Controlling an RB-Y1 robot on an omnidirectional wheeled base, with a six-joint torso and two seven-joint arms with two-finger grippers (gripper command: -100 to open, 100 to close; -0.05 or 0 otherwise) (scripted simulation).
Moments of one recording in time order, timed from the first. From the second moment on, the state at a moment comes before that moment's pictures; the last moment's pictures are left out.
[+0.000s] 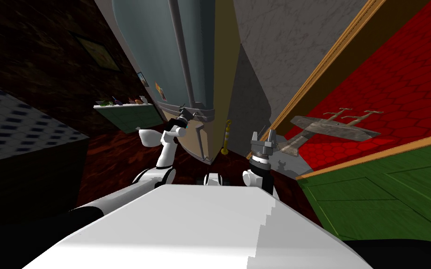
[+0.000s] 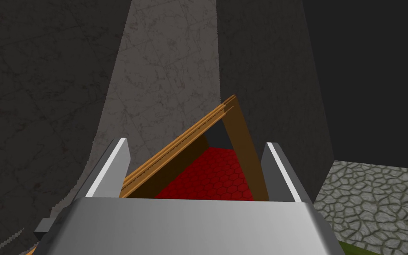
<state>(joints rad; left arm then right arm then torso) -0.51 0.28 0.15 -1.71 0.41 0.27 0.46 0.46 0.01 0.05 -2.24 -0.11 -0.62 -0.05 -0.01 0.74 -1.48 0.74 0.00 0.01</state>
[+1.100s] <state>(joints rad) -0.78 0.25 0.26 -1.52 0.40 0.54 0.52 0.46 0.01 0.05 -2.24 -0.11 -0.62 -0.05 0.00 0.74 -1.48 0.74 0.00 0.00</state>
